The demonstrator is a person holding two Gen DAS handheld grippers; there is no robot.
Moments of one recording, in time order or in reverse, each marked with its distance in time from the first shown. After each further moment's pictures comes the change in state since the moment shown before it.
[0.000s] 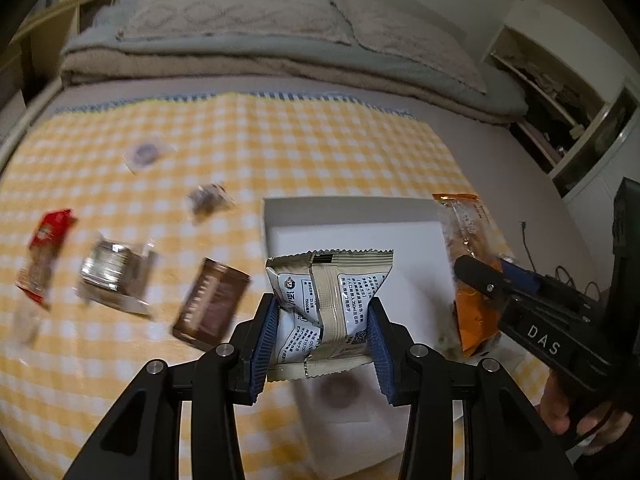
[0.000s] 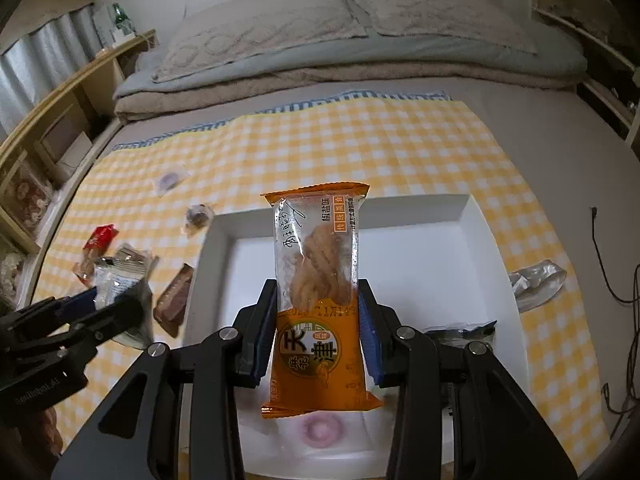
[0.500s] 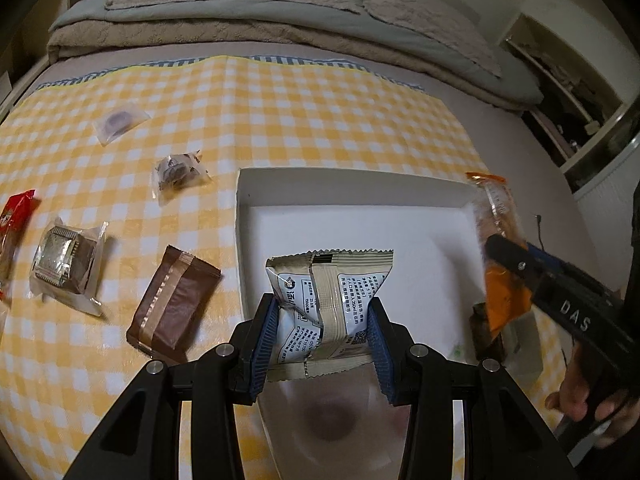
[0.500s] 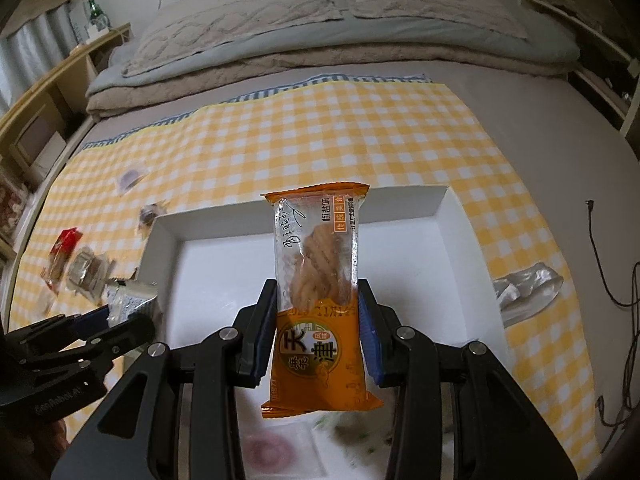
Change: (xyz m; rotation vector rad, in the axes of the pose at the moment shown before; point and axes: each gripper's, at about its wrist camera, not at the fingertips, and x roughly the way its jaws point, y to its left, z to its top) left arm 0.089 -0.008 0.021 -0.039 0.069 0.019; right arm 0.037 -0.044 0.012 0.013 0.021 -0.050
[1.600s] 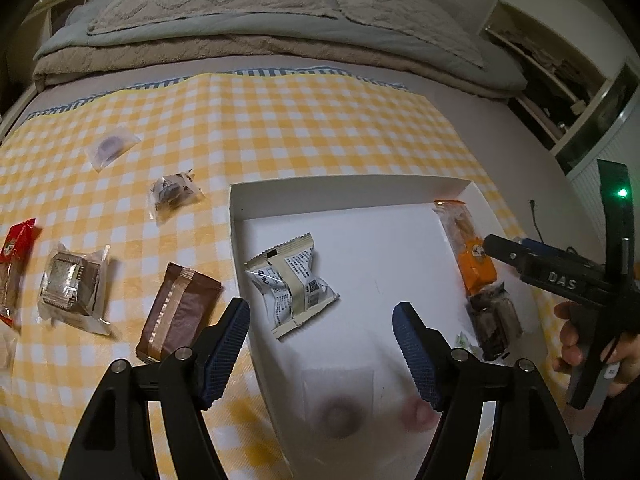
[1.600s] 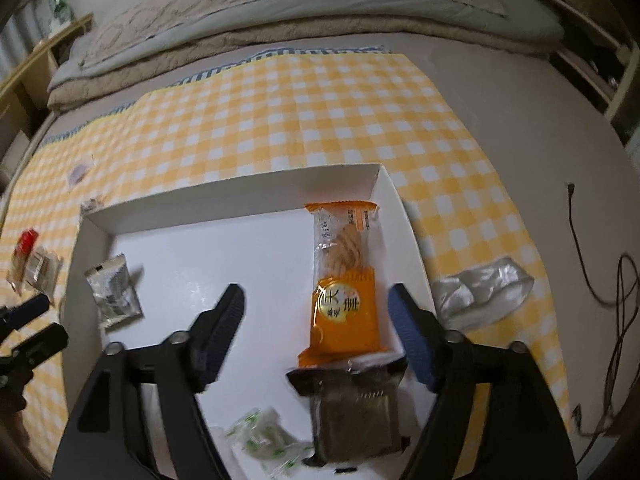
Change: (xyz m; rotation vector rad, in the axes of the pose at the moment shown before) left arm -0.023 -0.005 -0.013 0.087 -0.024 -0.004; right arm 0.020 -0.054 0.000 0.065 0.095 -0.071
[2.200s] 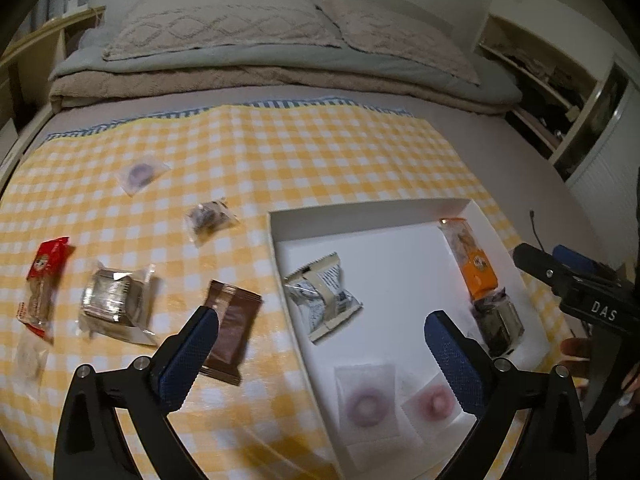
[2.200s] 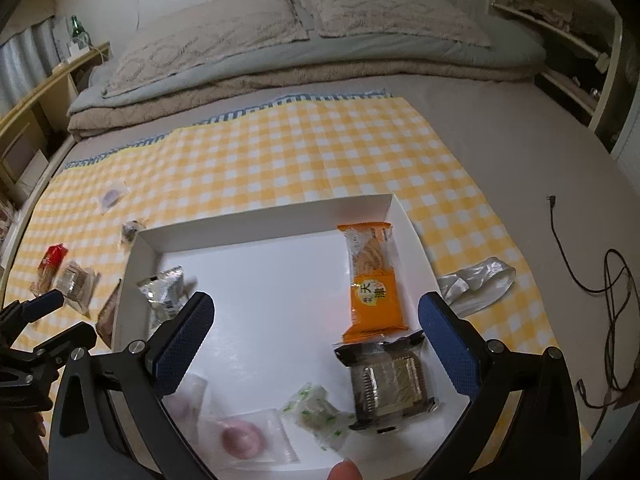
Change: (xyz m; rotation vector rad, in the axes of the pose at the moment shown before) left arm -0.055 0.020 -0.014 0.034 -0.091 0.024; right arm -0.066 0.039 -0.018 -0.003 -0.161 -0.009
